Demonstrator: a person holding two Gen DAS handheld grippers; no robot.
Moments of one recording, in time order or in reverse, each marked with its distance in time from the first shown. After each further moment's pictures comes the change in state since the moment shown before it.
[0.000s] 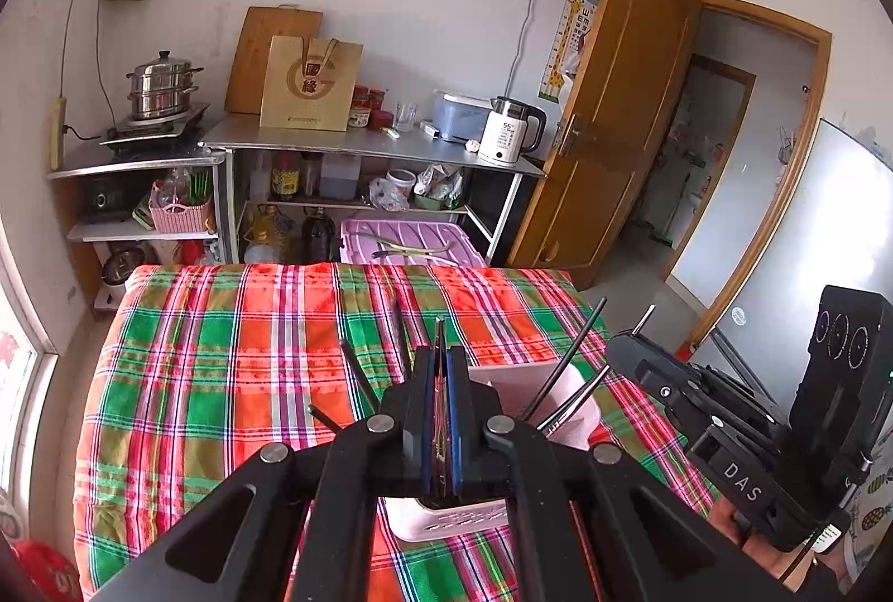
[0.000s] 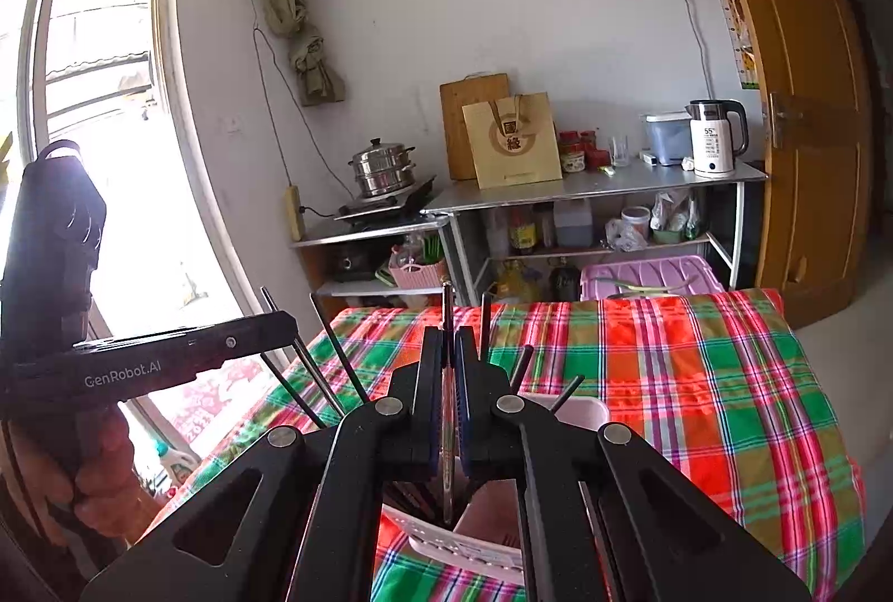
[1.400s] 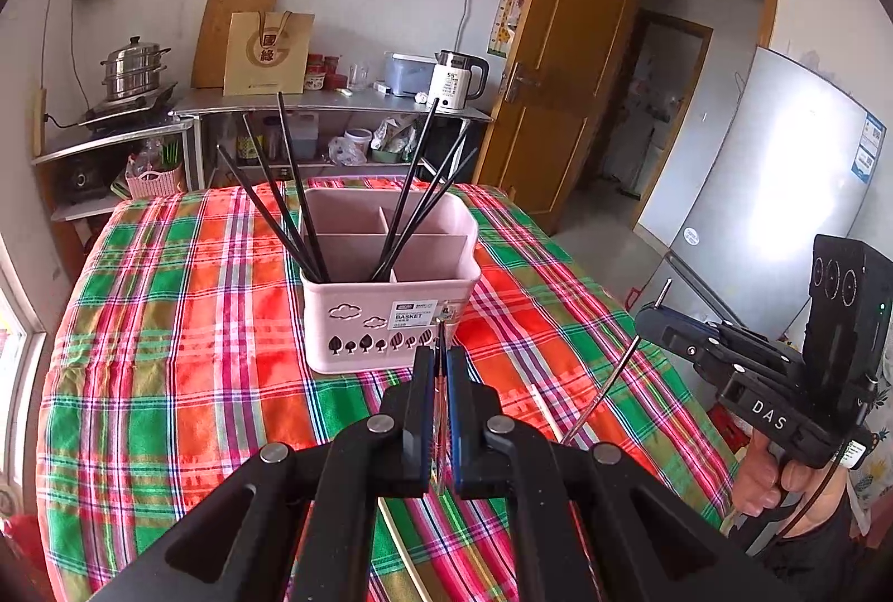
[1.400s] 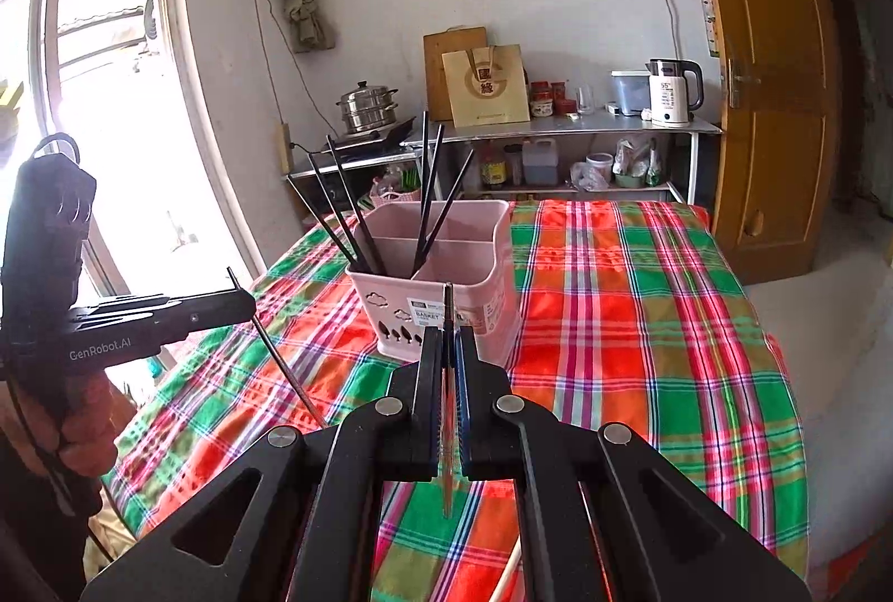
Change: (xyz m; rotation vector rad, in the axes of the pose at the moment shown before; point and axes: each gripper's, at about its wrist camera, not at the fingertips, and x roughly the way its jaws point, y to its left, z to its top) left arm -0.068 -0.069 -0.127 0.076 0.067 -0.060; right arm -0.131 -0.020 -0.086 -0.026 0.121 -0.057
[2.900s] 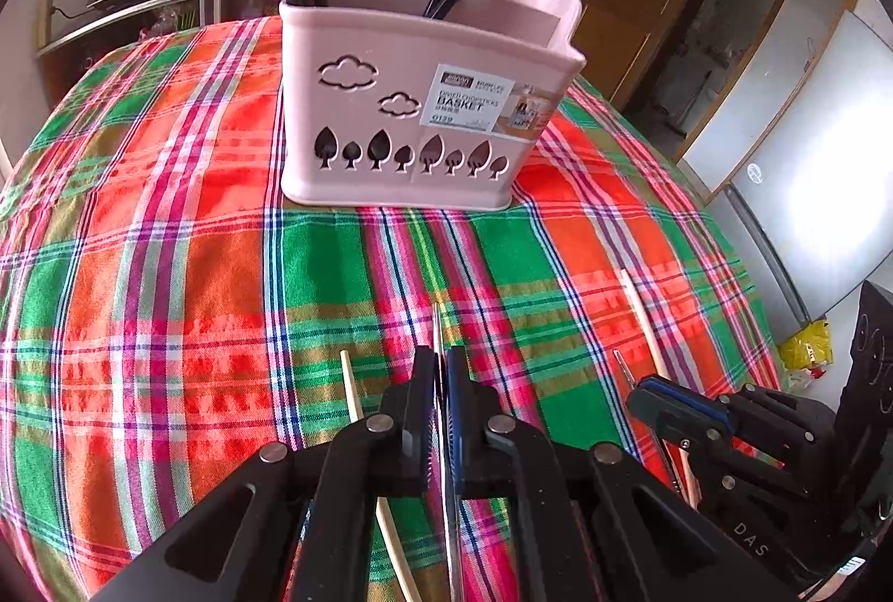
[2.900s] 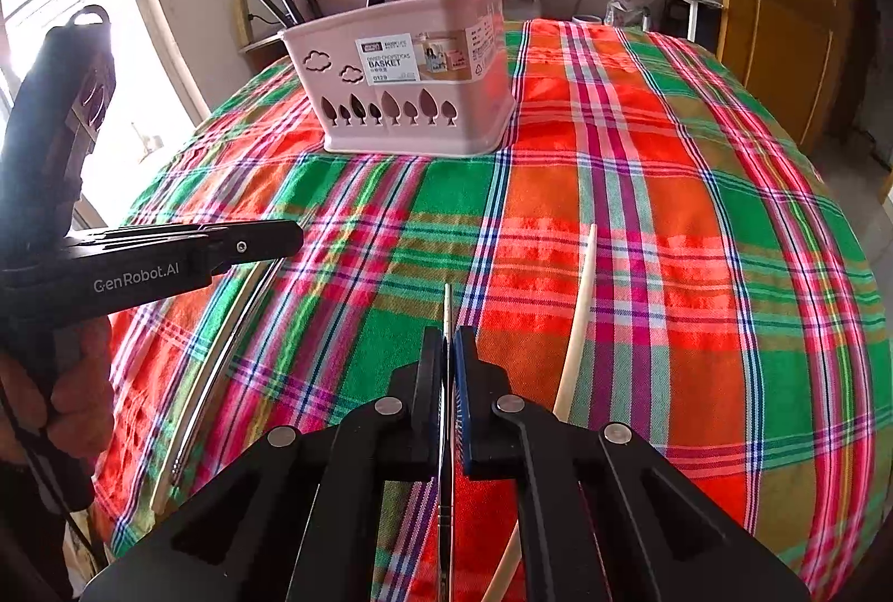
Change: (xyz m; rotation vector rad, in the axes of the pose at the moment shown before) left arm 0.119 0.018 -0.079 -0.118 0.267 0.062; right arm 0.079 -0.006 -0.103 0.027 0.342 -0.067
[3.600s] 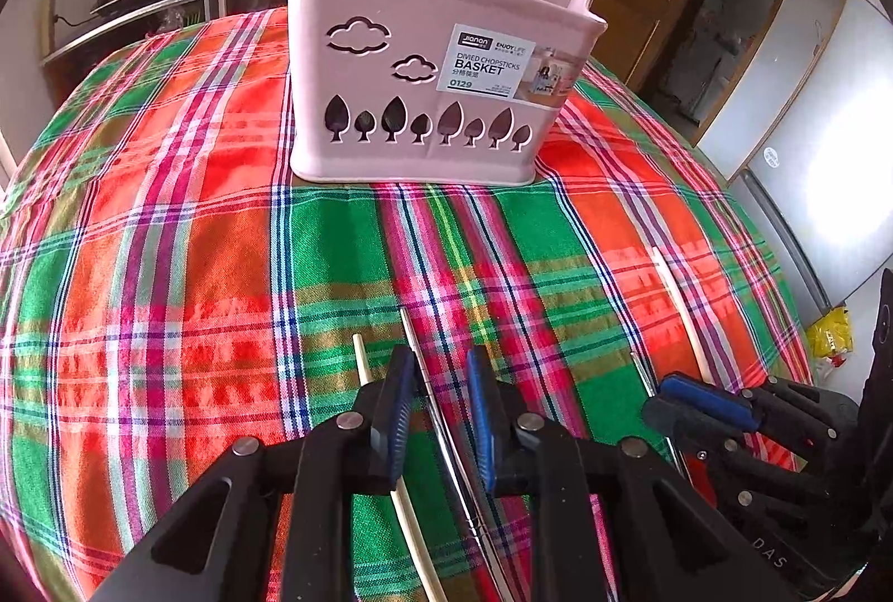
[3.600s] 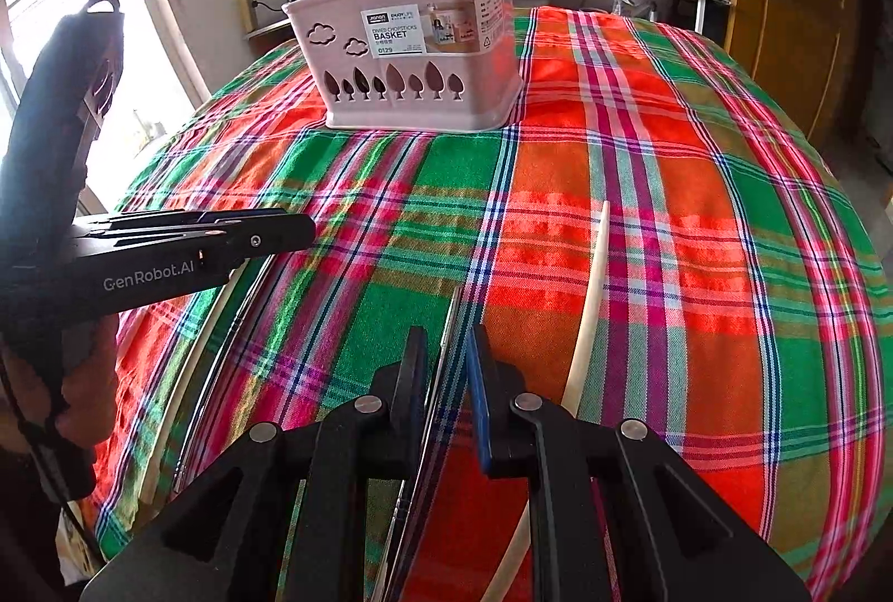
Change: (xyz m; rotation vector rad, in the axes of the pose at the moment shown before) left arm 0.019 0.001 -0.013 0.026 0.023 0.067; right arm 0.013 0.003 -0.010 -0.026 0.035 -0.007
